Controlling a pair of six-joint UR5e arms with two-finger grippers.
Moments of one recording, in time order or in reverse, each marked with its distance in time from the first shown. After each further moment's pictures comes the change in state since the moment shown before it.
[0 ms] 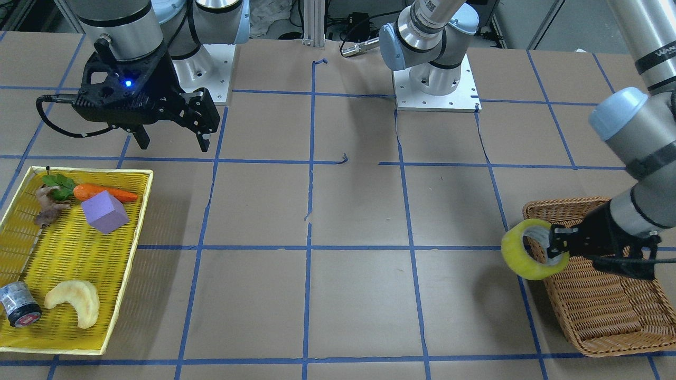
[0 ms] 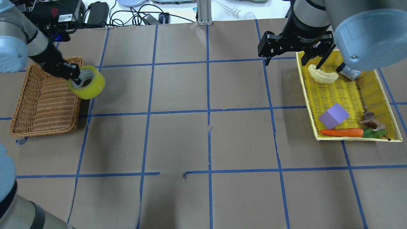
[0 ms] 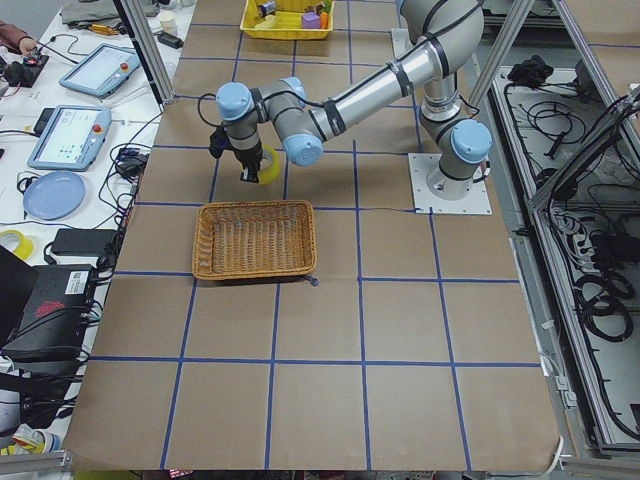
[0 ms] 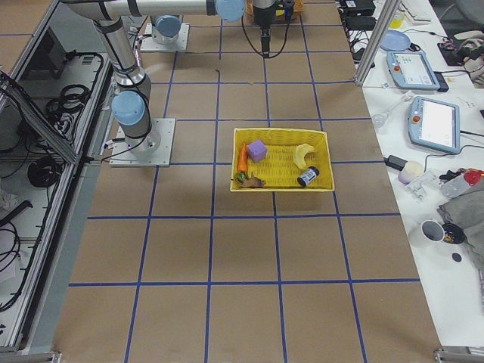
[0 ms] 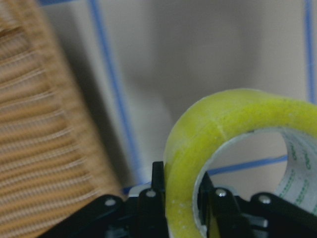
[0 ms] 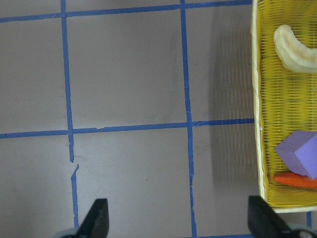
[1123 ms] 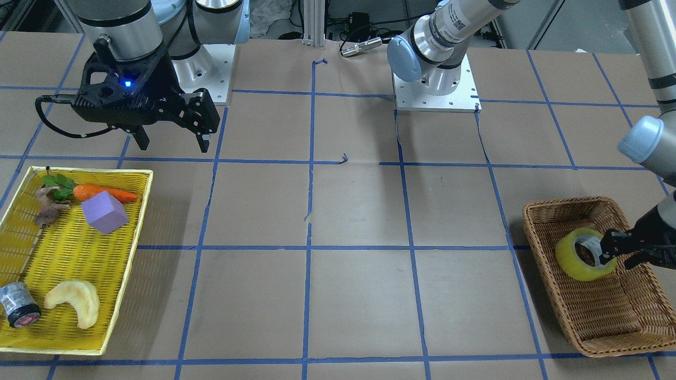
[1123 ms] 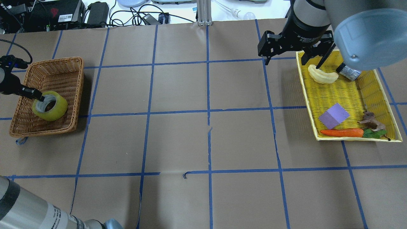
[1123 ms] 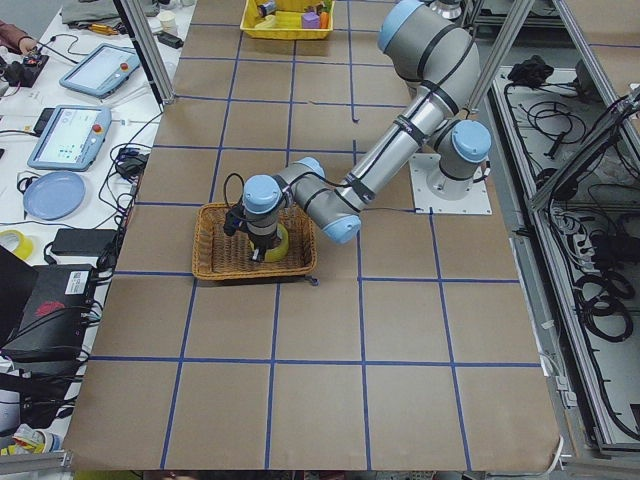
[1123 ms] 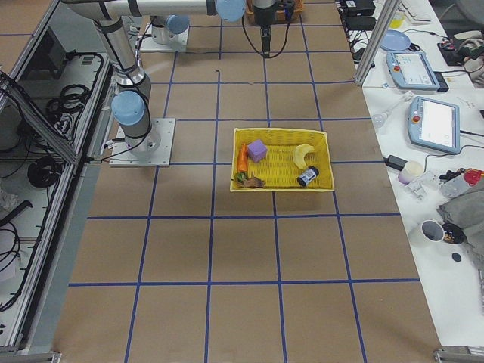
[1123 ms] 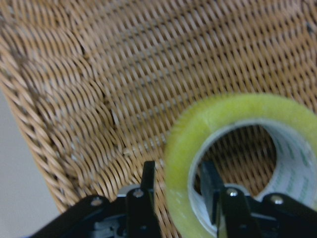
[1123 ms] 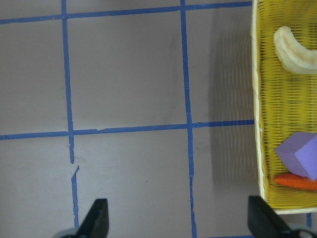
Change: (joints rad) left arm 0.182 -0.109 -0.077 0.376 -0.017 0.196; right arm 0.000 0.002 -0.003 -0.002 0.000 0.000
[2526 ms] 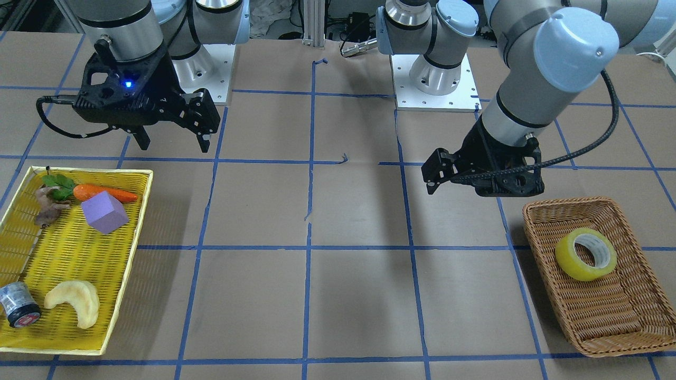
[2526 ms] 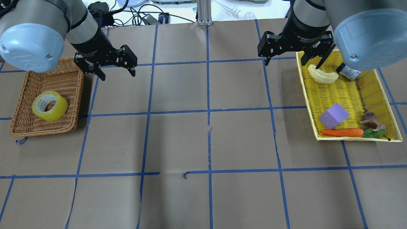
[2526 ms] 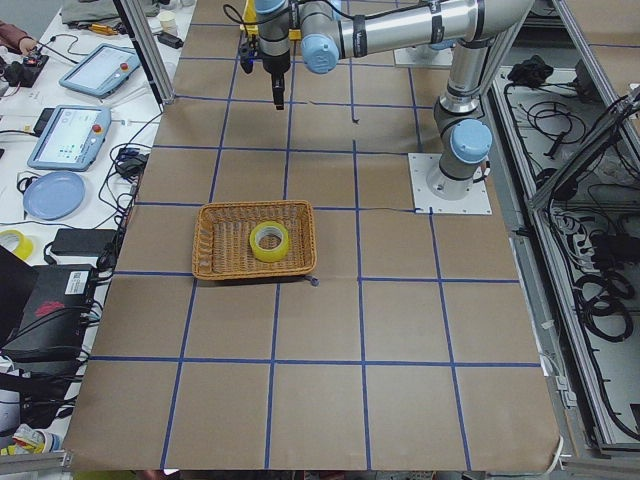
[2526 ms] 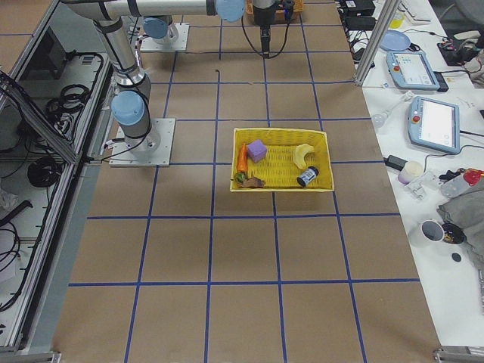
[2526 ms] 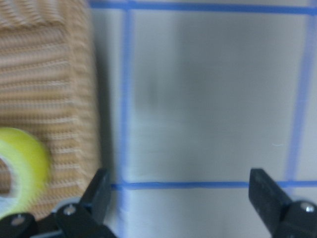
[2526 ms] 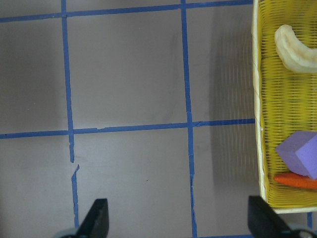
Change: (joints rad) left arm -0.625 0.384 0.055 -0.577 0.012 -0.885; right arm 0.000 0.000 0.001 0.002 0.001 0.000
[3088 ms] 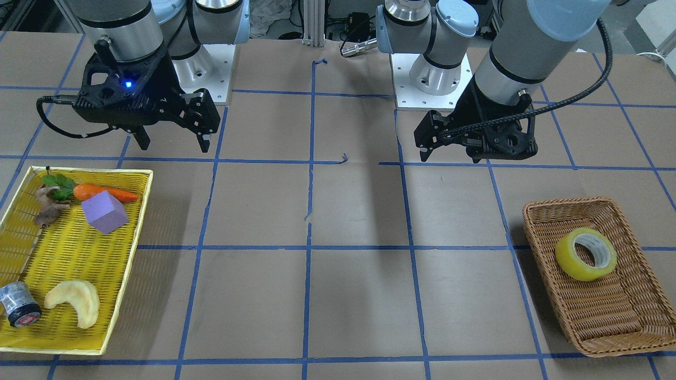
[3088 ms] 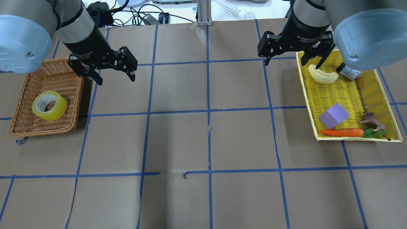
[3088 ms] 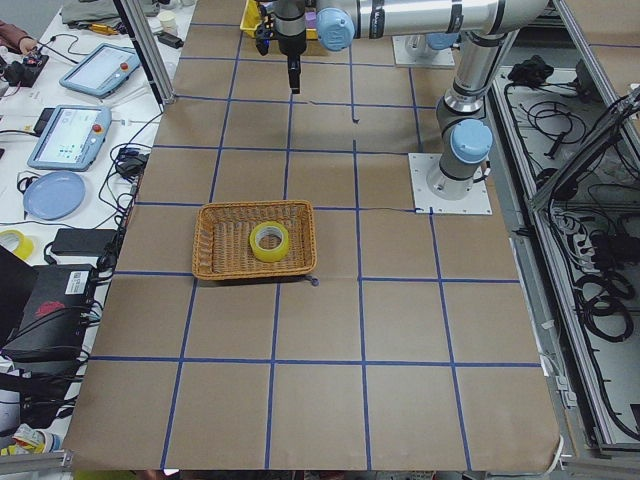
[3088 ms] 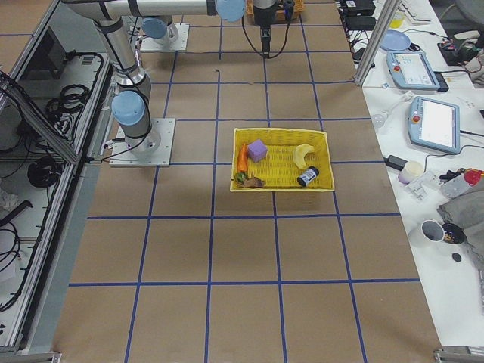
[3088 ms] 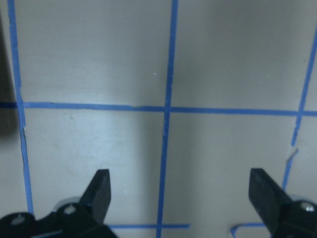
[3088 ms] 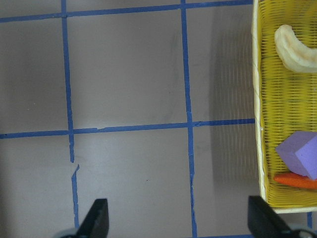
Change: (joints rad) left arm -0.019 0.059 0.025 -0.106 0.007 -0.005; right arm 0.000 0.000 0.000 0.000 0.000 0.000
